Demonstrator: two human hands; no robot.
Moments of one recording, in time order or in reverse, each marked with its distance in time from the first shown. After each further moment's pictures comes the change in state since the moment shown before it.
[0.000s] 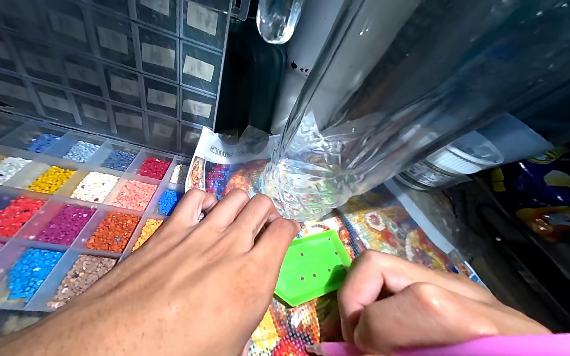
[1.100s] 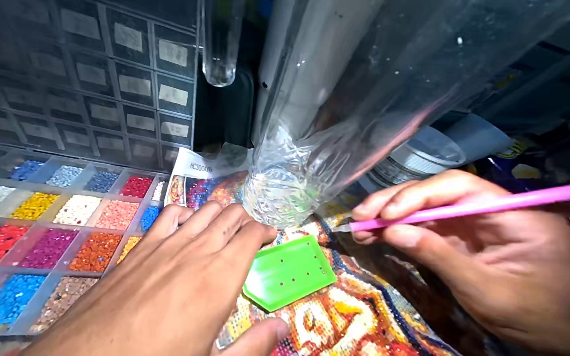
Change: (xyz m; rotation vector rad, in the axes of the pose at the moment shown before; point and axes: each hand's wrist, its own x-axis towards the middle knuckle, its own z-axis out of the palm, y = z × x) left_hand 0.002 -0.001 0.001 -0.168 0.043 -0.064; right_hand 0.001 0.006 -0.043 -0.132 0.396 -0.009
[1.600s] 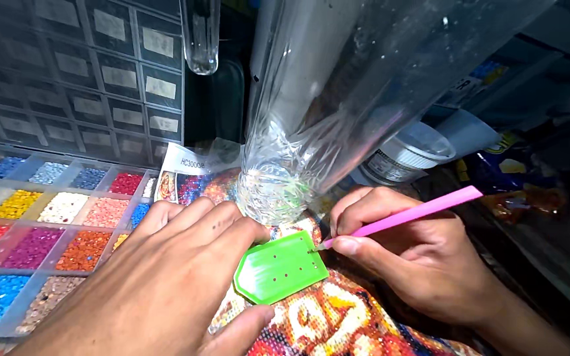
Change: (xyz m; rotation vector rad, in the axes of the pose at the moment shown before) left_hand -0.001 -0.003 0.006 -0.024 0.091 -0.002; right_hand -0.001 0.020 0.011 -0.031 -0.152 -0.008
